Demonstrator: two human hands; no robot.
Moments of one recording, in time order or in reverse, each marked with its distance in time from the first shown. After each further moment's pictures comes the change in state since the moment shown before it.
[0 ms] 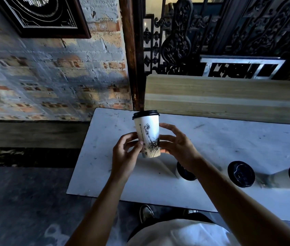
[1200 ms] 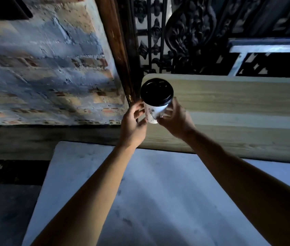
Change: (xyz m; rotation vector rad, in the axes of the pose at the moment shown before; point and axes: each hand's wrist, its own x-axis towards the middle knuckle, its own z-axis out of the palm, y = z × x) left_hand 0.369 -0.087 0.137 0.148 -0.060 -0.018; right_hand 0.373 -0.013 -0.105 -0.668 0.213 -0.141
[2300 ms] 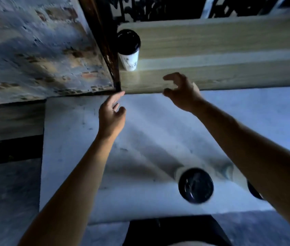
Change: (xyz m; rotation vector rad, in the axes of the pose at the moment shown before) left_hand -0.151 -0.007 -0.053 0.166 -0.089 -0.053; right_hand -0.157 -0.003 -0.047 -0.271 0.073 0.196
